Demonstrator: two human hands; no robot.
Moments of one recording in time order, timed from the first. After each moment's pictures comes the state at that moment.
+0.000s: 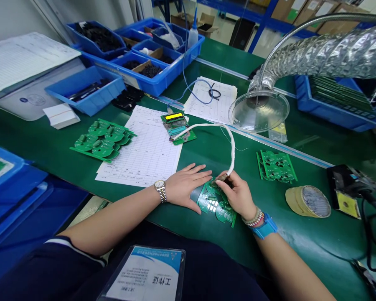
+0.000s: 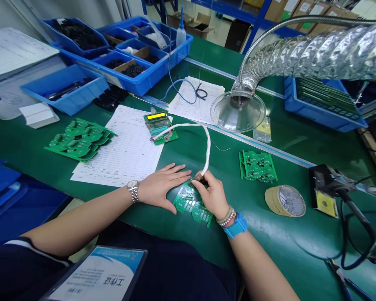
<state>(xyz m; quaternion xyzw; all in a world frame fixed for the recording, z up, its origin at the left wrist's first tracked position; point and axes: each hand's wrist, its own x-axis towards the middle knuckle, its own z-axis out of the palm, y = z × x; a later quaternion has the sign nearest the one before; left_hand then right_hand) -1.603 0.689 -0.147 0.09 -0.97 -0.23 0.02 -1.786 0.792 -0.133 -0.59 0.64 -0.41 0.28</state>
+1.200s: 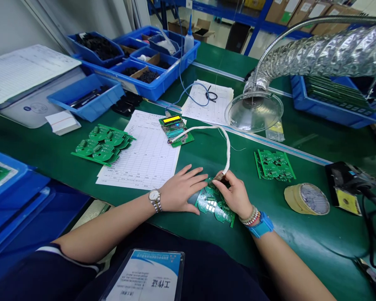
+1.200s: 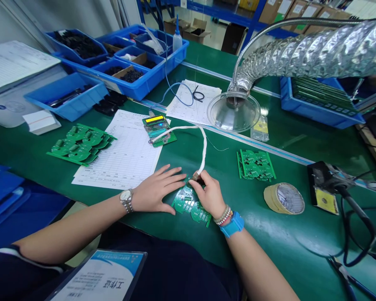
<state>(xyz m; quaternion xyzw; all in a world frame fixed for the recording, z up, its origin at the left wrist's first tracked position) -1.593 0.702 -0.141 0.08 -0.98 -0.14 0.08 -1.782 0.791 -0.134 -0.59 0.65 -0.41 0.26</state>
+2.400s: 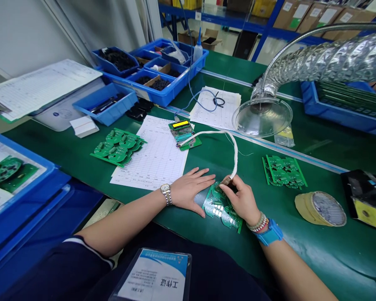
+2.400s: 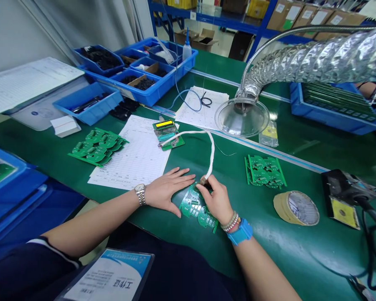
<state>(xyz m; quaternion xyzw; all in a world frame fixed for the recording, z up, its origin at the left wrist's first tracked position) -1.599 0.688 -0.147 0.11 -0.97 -0.22 0.01 -1.783 0.792 -0.135 -0.60 0.64 -0.40 0.25</state>
